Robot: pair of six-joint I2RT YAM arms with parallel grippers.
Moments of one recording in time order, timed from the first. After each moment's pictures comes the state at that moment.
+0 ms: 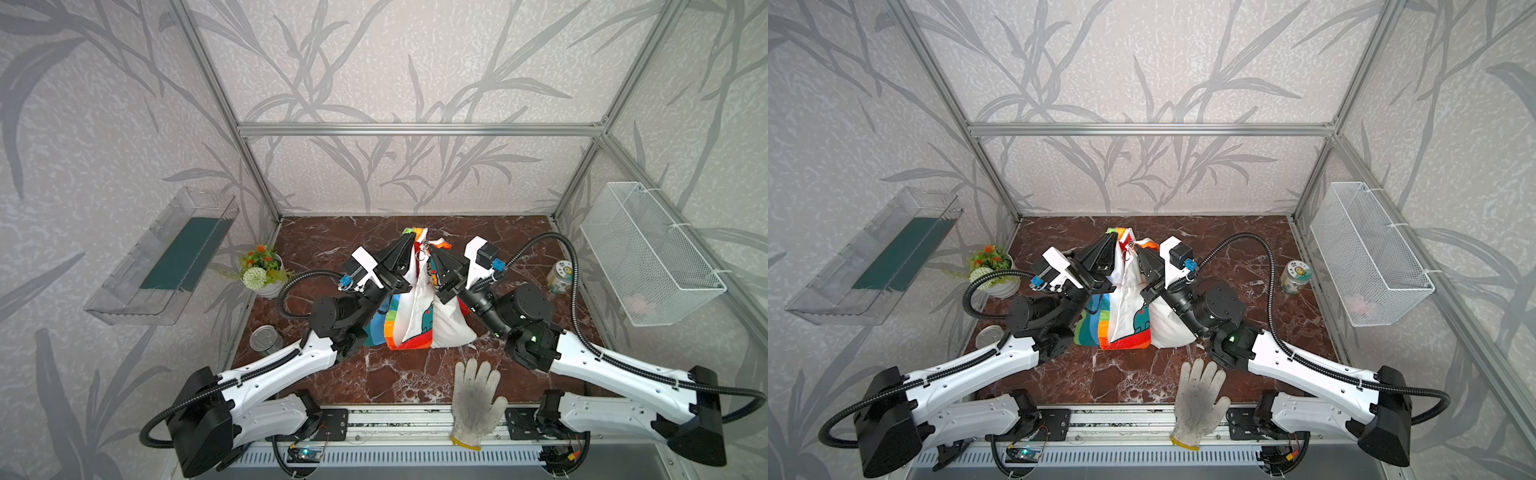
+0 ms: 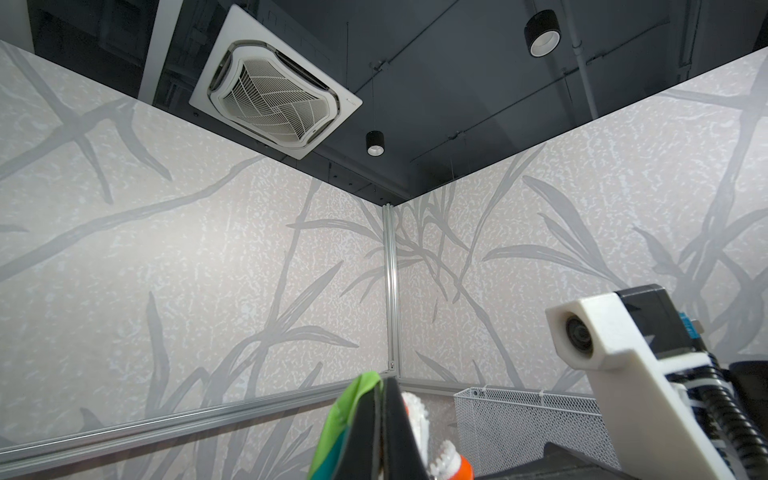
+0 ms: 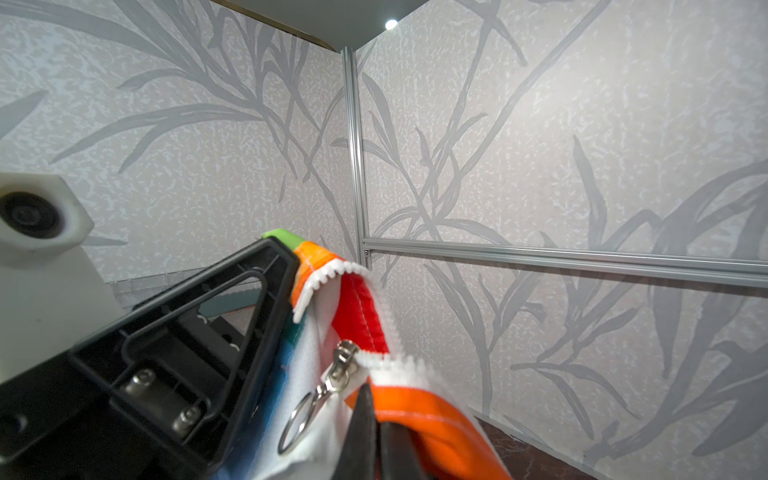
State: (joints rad) left arm -0.84 1.15 0.76 1.18 0.02 0.06; right arm 1.05 1.10 0.92 0.54 0.27 0.01
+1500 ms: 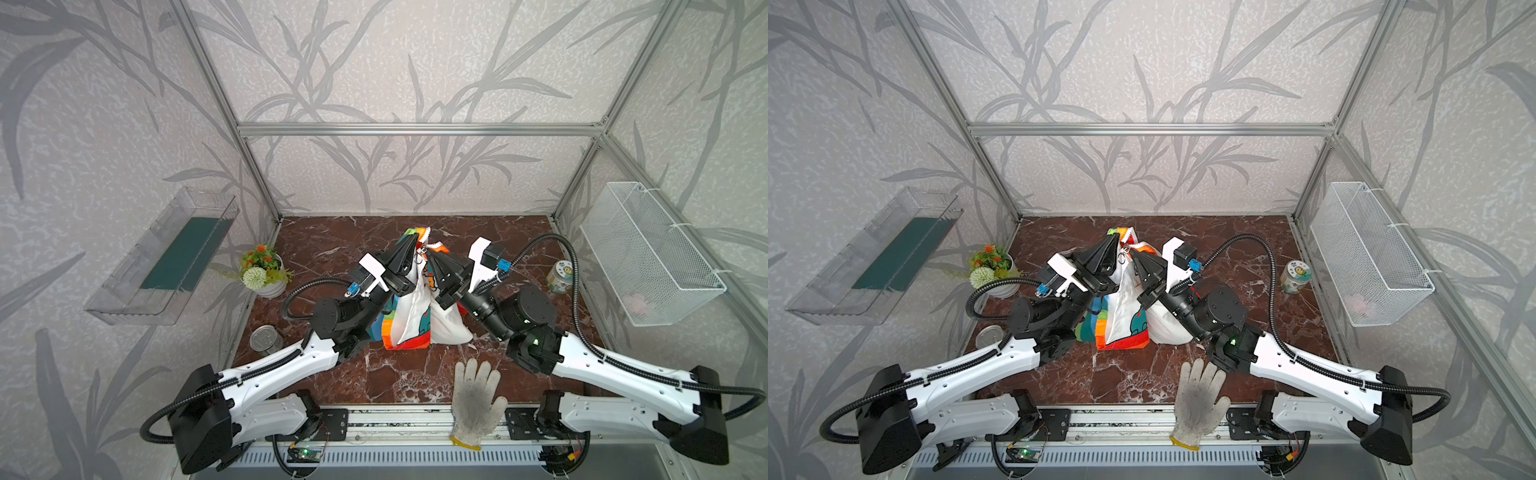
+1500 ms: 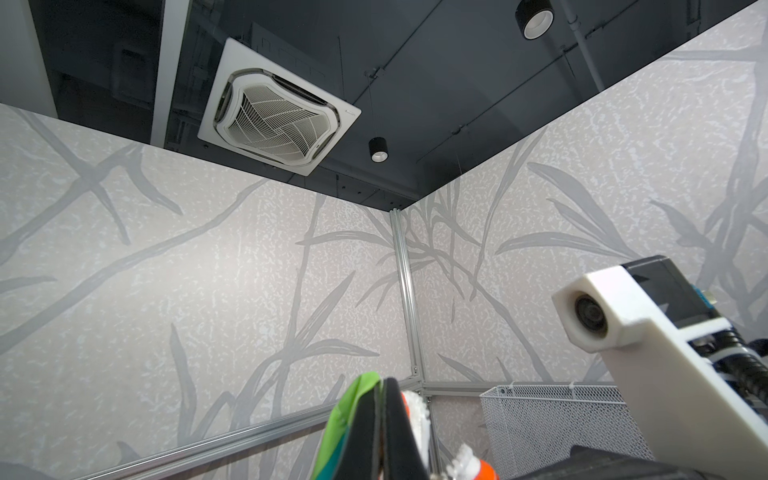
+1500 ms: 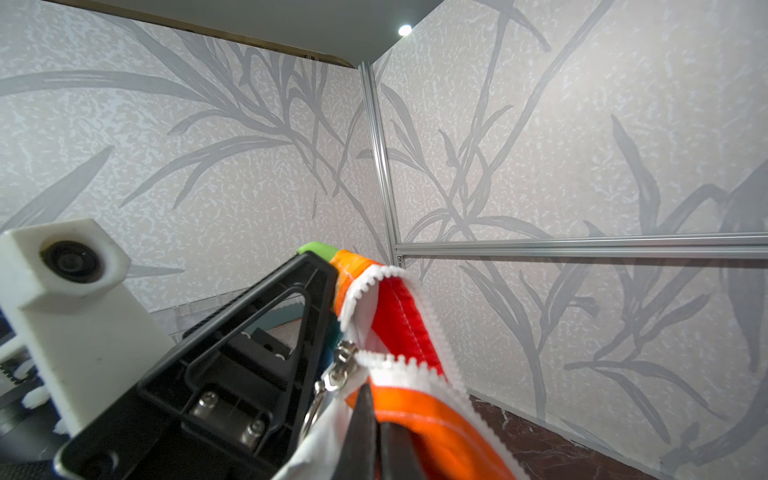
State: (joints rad) left arm -0.88 1.15 0.77 1.19 -0.01 0.21; right arm 1.08 1.08 0.92 0.55 0.24 0.11
